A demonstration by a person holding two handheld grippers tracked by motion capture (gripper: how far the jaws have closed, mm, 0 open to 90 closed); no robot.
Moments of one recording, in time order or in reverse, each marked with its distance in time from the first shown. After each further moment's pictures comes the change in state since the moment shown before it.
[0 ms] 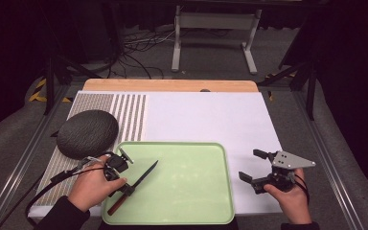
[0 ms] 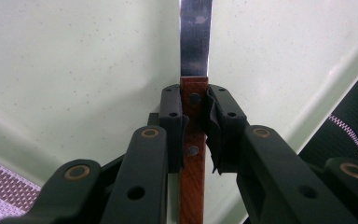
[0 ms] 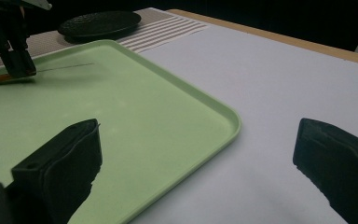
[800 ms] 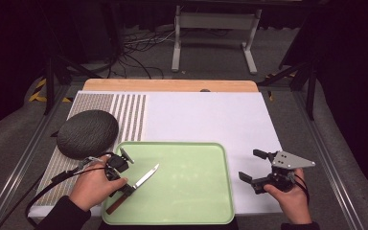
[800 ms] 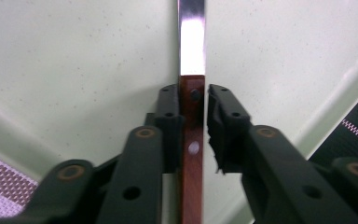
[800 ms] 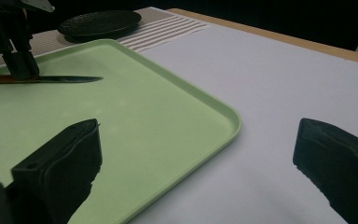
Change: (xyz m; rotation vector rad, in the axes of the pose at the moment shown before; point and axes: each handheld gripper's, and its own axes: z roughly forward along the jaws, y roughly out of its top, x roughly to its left) left arm 0.002 0.001 0.003 0.009 0.023 -0.020; right arm 0.000 -0.001 0.000 0.002 0.002 0.001
